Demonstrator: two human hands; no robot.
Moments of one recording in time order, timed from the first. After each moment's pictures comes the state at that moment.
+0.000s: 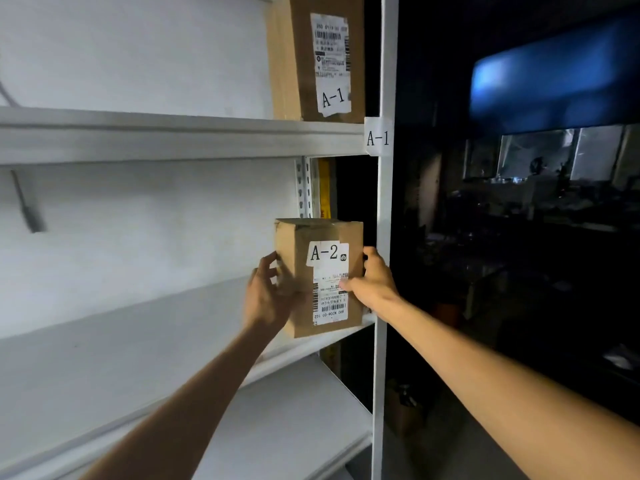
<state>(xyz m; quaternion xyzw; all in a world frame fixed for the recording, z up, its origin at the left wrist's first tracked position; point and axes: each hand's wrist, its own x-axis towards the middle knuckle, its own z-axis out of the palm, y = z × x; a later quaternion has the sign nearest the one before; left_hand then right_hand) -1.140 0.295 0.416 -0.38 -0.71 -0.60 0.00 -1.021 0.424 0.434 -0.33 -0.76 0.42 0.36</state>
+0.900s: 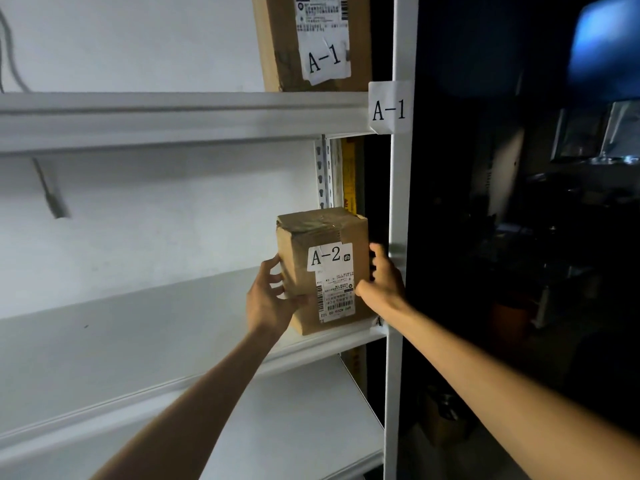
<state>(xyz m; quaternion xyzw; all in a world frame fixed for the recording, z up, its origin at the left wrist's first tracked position) -1.154 0.366 0.384 -0.28 -0.74 -0.61 0.05 -1.061 0.527 0.394 -0.23 -0.79 0.45 0.35</state>
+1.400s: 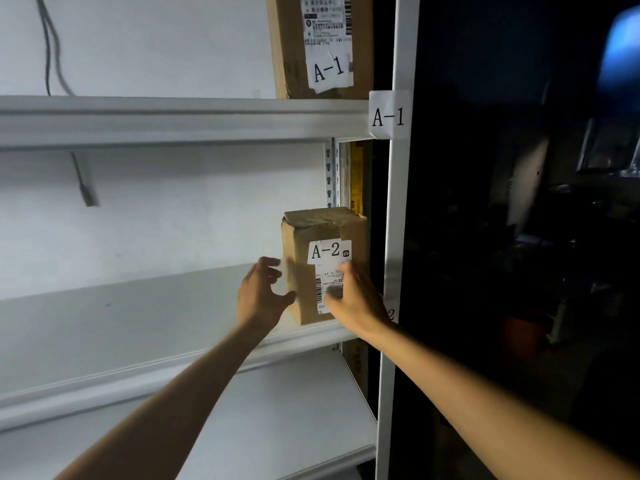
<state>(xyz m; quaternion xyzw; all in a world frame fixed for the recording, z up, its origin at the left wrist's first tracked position) -1.129 0.344 0.394 -0.27 -0.83 -0.46 0.15 -1.028 0.475 0.396 -0.19 -0.90 0.26 0.29</state>
